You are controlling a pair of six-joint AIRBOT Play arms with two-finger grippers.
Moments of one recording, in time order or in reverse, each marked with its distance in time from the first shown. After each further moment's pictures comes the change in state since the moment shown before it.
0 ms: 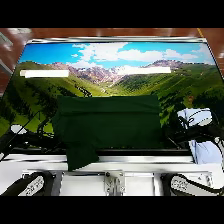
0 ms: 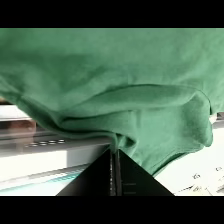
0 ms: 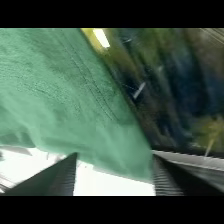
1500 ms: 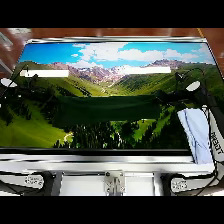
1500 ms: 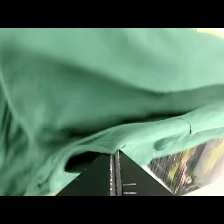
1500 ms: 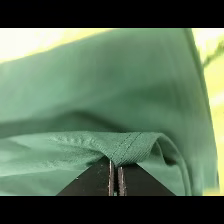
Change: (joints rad) left arm 0.017 -0.571 0.879 -0.087 -0.011 -0.002; right arm 0.312 -0.241 0.612 0.125 -0.293 0.074
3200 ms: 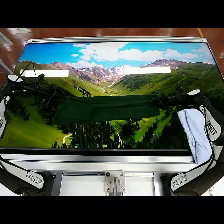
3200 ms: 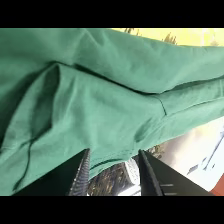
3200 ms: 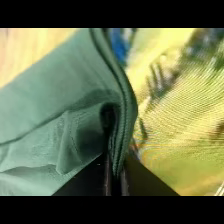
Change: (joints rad) left arm 0.004 -0.222 0.212 -0.091 -0.158 -0.051; right arm -0.120 -0.238 0.050 0.249 0.073 -0.069
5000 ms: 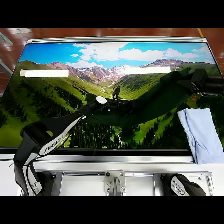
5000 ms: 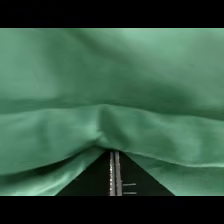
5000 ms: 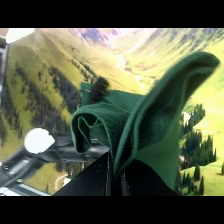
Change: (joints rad) left arm -0.930 -0.181 0.007 -0.656 0.716 0.128; right arm -0.089 0.810 0.000 0.040 0.322 0.084
